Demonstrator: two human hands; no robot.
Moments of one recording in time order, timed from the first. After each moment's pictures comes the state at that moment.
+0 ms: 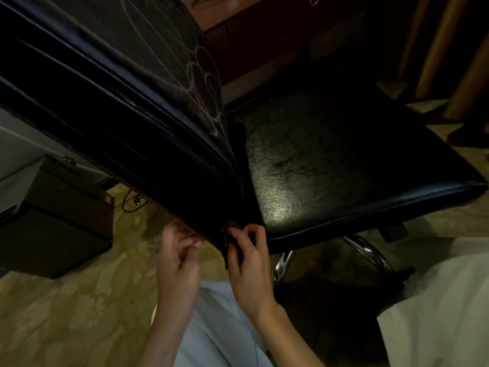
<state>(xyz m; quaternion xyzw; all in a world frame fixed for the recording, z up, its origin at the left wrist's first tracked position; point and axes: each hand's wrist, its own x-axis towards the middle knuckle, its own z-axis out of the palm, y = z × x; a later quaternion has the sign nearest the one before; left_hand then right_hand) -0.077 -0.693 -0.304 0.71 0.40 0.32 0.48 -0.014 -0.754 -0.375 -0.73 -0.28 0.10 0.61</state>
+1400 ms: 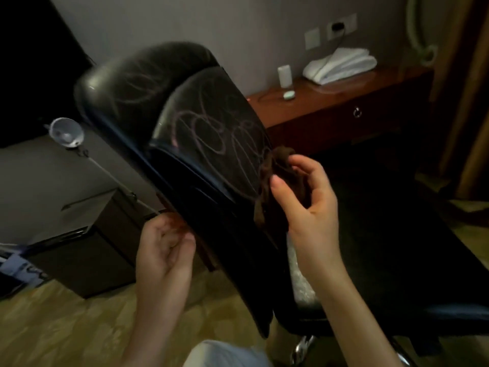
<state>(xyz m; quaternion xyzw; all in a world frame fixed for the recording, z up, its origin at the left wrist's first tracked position) -0.071 -0.692 -0.128 0.70 0.33 0.50 0.38 0.081 -0.770 -0.125 -0.47 -0.31 0.12 0.82</state>
